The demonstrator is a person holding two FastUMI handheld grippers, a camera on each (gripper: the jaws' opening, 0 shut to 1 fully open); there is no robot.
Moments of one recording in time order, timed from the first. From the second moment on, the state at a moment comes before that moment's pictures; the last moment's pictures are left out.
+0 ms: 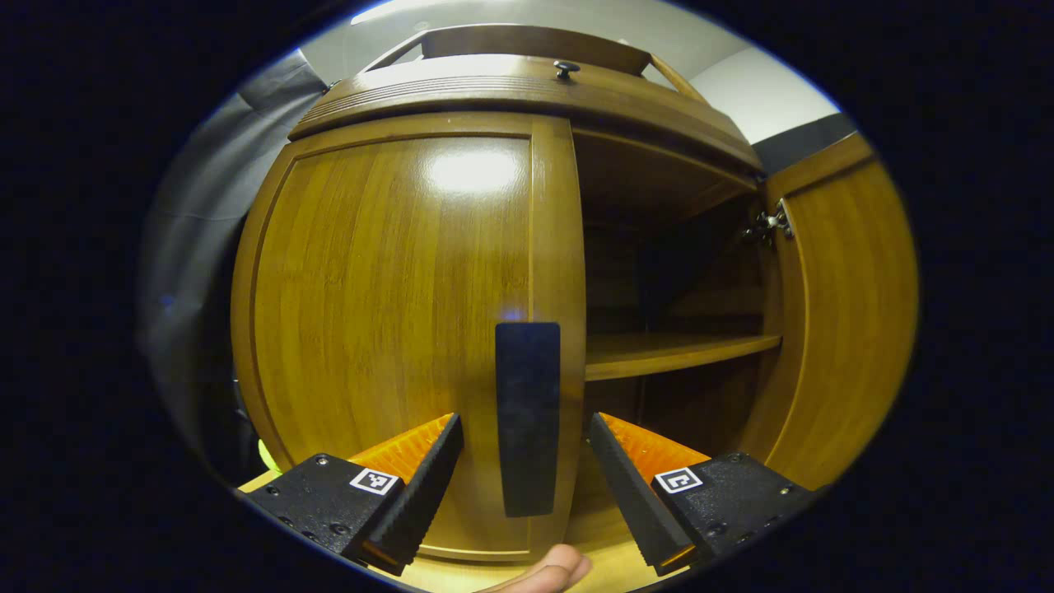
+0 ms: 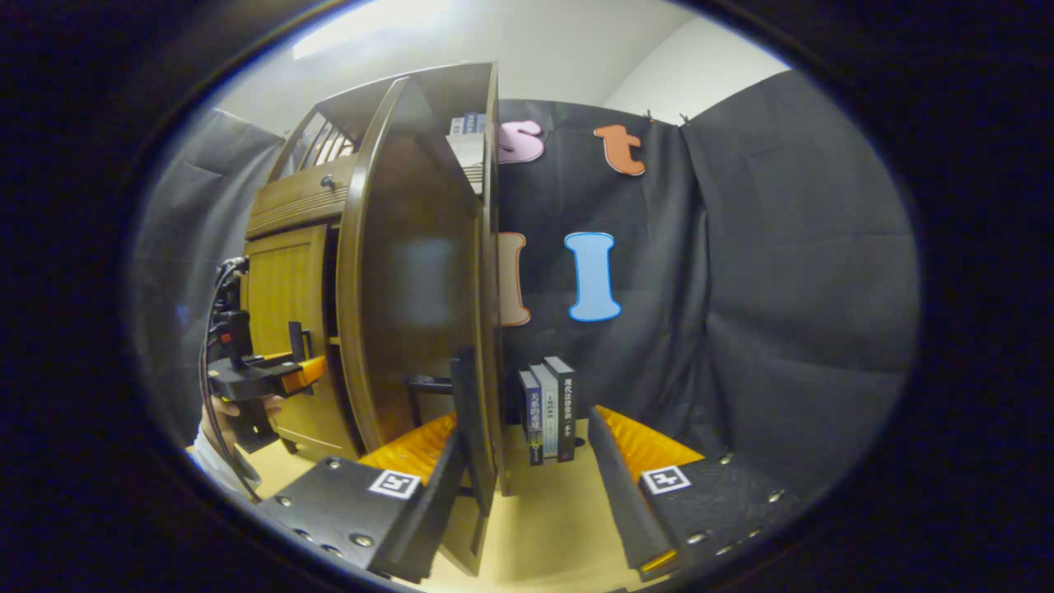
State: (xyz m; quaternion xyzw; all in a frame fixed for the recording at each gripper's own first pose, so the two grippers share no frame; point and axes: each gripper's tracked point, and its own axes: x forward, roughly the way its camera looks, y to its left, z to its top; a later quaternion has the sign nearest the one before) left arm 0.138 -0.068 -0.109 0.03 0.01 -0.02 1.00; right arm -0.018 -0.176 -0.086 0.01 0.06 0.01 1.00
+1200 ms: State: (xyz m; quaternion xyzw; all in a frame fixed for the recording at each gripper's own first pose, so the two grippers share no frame) left arm 0.075 -0.061 -0.107 0.04 0.07 -0.08 0.99; right arm -0.154 -0.161 -0.007 0.02 -0.01 0.01 1.00
